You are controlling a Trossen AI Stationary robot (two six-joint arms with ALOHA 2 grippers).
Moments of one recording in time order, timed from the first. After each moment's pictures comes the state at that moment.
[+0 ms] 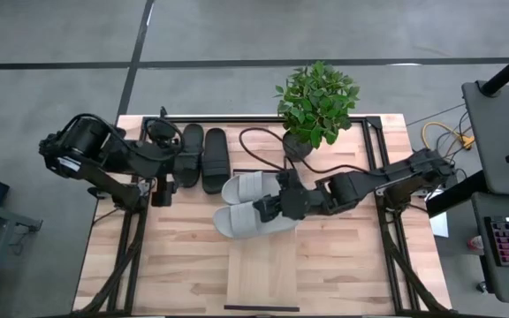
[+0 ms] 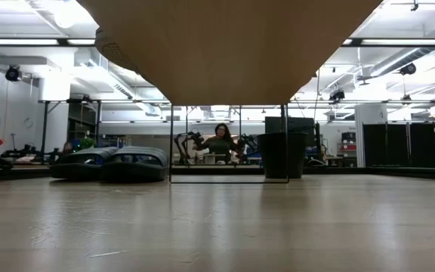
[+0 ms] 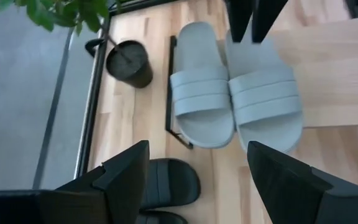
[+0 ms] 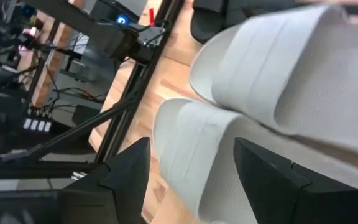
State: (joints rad) left arm -0.30 1.35 2.03 -1.53 -0.39 -0.08; right arm 0.31 1.65 1.60 -0.65 0.42 1.32
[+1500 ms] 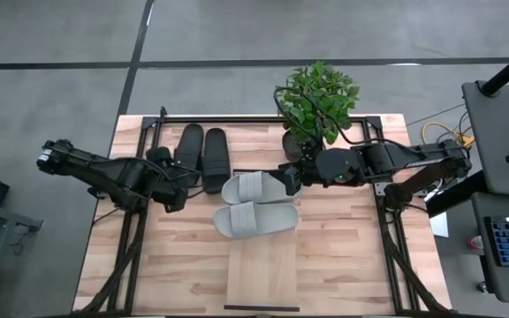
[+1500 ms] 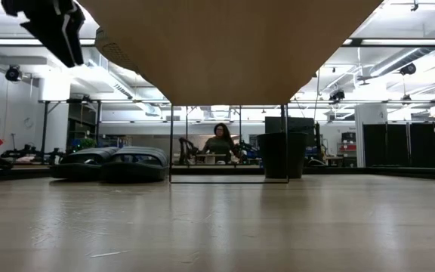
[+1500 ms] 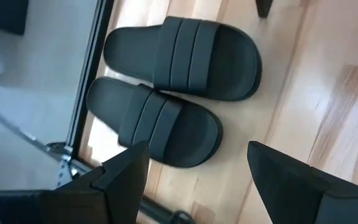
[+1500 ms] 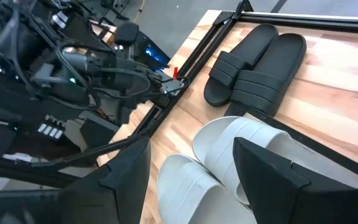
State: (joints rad) left arm -0.29 1.12 1.15 -1.43 -0.57 -0.49; right arm 0.22 1.44 1.60 -0.67 0.43 1.01
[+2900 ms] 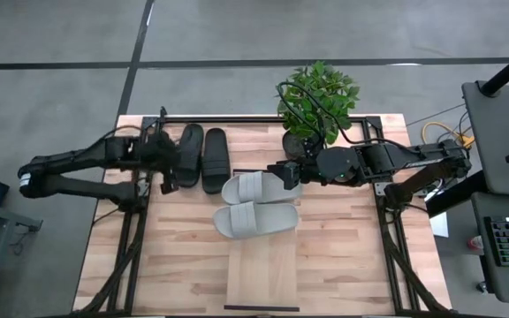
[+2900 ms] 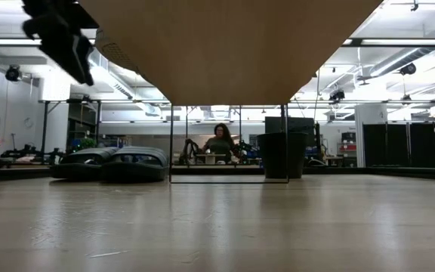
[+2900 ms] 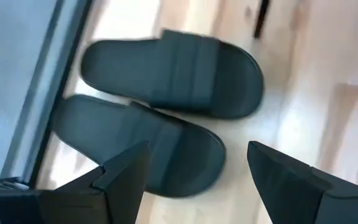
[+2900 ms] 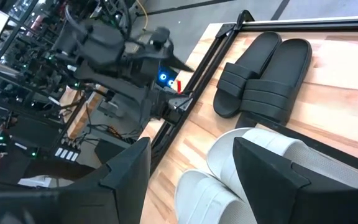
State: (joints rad) left arm 0.21 0.86 0.95 -1.10 -0.24 0.06; right arm 0.22 1.44 1.60 -0.62 0.47 1.08
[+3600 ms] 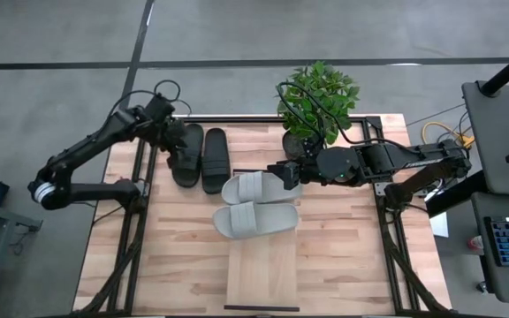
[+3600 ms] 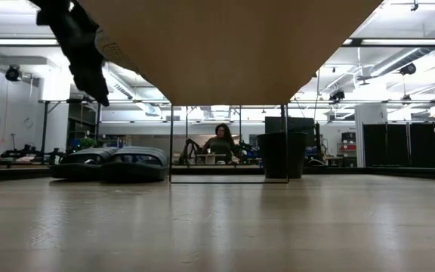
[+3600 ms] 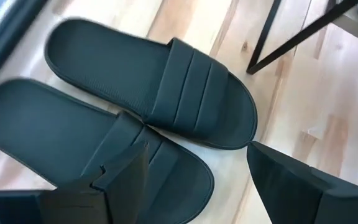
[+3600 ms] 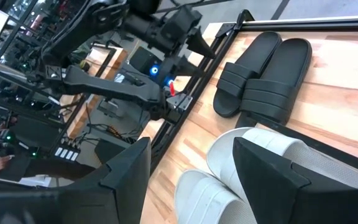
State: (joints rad) left arm 0.83 1.06 0.97 -1.01 0.35 0.31; right arm 0.22 1.44 1.60 -0.62 0.47 1.08
